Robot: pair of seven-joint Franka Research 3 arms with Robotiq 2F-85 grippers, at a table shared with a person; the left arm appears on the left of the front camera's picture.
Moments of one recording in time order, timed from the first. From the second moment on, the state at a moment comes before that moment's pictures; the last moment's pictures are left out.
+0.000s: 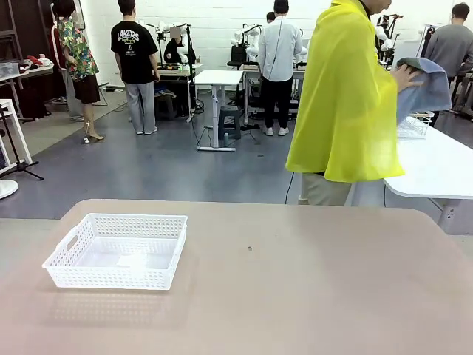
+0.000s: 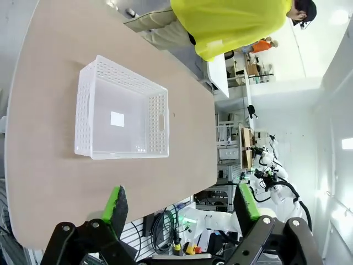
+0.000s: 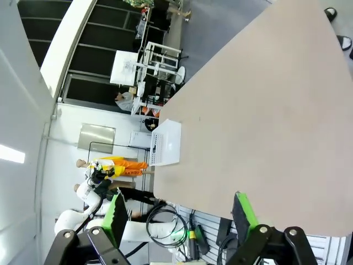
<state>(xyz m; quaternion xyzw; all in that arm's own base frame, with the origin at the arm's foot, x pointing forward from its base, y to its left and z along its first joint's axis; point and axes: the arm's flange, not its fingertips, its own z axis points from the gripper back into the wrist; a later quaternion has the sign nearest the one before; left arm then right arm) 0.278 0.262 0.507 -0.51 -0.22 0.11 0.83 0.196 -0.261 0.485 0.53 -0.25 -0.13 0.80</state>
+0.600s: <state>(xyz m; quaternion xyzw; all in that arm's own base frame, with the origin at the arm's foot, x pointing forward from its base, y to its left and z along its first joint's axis) 0.285 0.255 0.507 -0.50 -0.21 0.11 0.83 0.202 -0.256 0.482 0.53 -0.24 -0.13 0.80</state>
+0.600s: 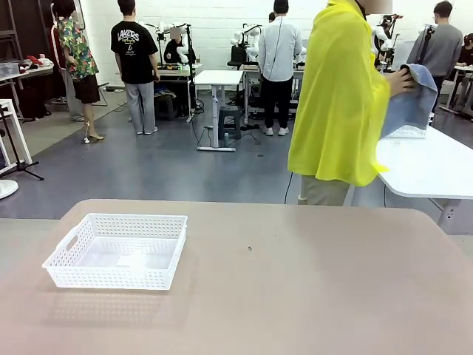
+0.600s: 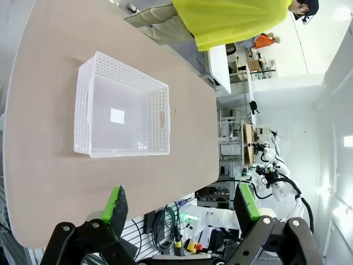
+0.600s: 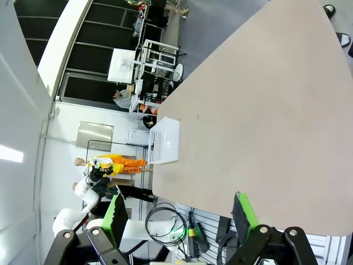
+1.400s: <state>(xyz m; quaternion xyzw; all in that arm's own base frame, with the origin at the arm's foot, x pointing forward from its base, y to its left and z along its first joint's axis) 0.284 0.256 0.507 -0.50 -0.21 0.11 0.83 0.202 -0.256 0.482 0.53 -0.24 -0.13 0.80</state>
